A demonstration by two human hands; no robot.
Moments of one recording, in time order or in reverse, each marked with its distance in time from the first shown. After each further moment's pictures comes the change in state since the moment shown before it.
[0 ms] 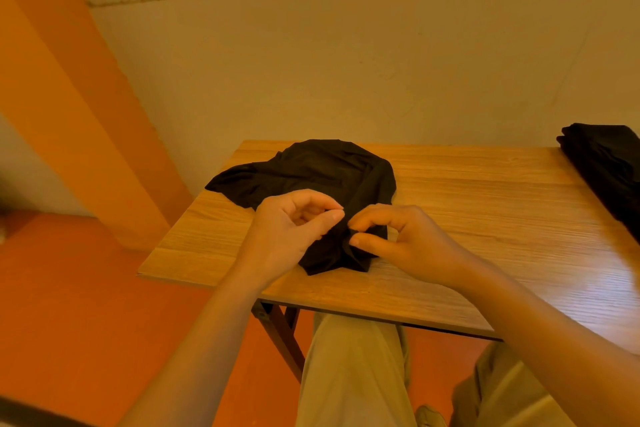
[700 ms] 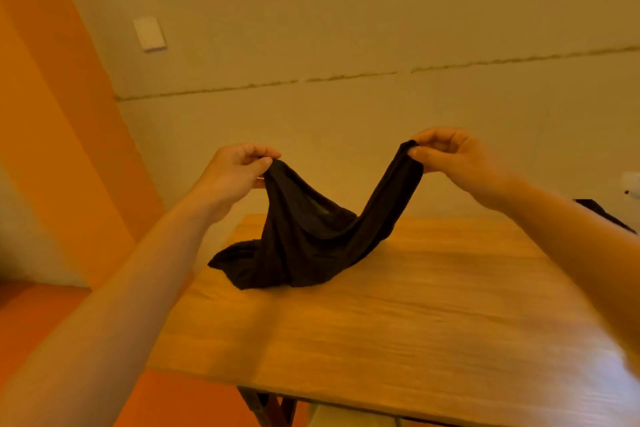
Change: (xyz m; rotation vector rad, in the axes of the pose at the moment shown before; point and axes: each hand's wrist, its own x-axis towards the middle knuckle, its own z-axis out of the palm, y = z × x) left_hand 0.133 0.075 -0.086 0.037 0.145 -0.046; right_hand 0.079 -0.045 -0.162 0.170 0.400 0.098
